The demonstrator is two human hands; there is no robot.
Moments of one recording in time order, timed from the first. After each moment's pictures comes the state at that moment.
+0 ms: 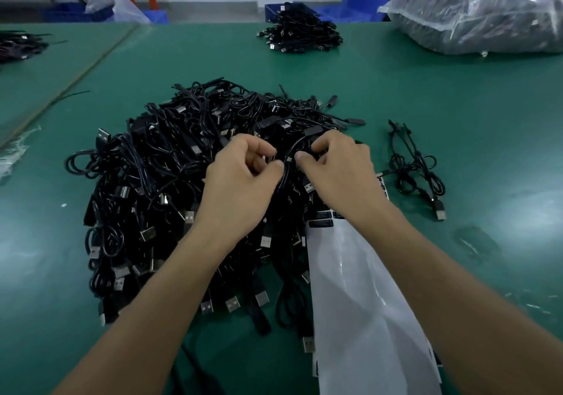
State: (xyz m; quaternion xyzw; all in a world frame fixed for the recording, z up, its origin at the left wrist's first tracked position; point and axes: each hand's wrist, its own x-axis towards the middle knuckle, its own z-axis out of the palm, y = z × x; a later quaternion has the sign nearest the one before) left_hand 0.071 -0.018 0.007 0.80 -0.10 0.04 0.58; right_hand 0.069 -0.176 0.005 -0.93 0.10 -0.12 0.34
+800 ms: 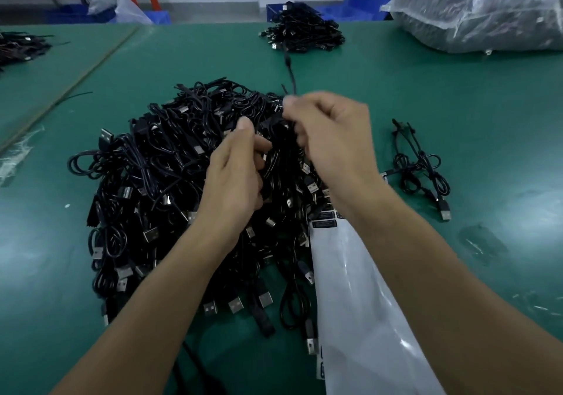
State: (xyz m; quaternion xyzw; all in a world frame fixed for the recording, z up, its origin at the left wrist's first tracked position) left_hand 0.066 -0.019 0.018 0.71 -0.05 0.00 0.70; right_hand 0.065 -0.144 0.048 -0.75 0.04 -0.22 0.63
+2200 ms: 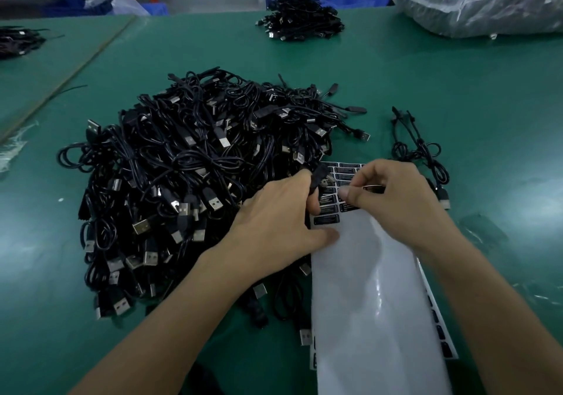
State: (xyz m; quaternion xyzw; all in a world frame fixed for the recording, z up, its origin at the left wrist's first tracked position) left_hand 0.042 -0.041 -0.008 0.91 -0.27 -0.05 0.29; right_hand 0.008 -0.225 -0.008 -0.89 0.12 -0.08 0.44
